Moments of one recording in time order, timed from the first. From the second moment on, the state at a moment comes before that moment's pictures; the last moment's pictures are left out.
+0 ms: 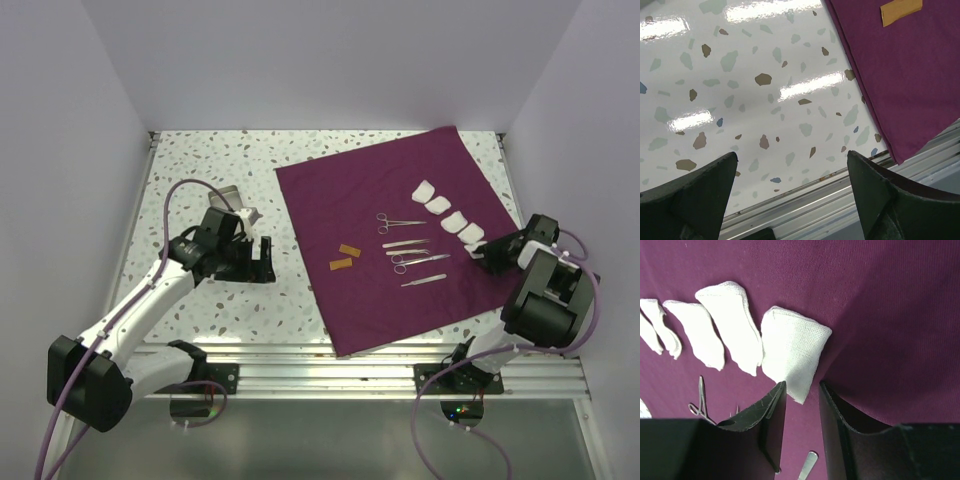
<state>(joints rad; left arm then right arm) -0.41 1.11 0.85 -0.76 0.18 -0.36 -0.55 1.59 0.78 -0.25 -0.26 0.72</state>
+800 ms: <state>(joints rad) -0.41 1.11 0.85 -0.77 0.17 -0.36 -0.56 1.46 0.92 -0.49 -0.15 0.74</state>
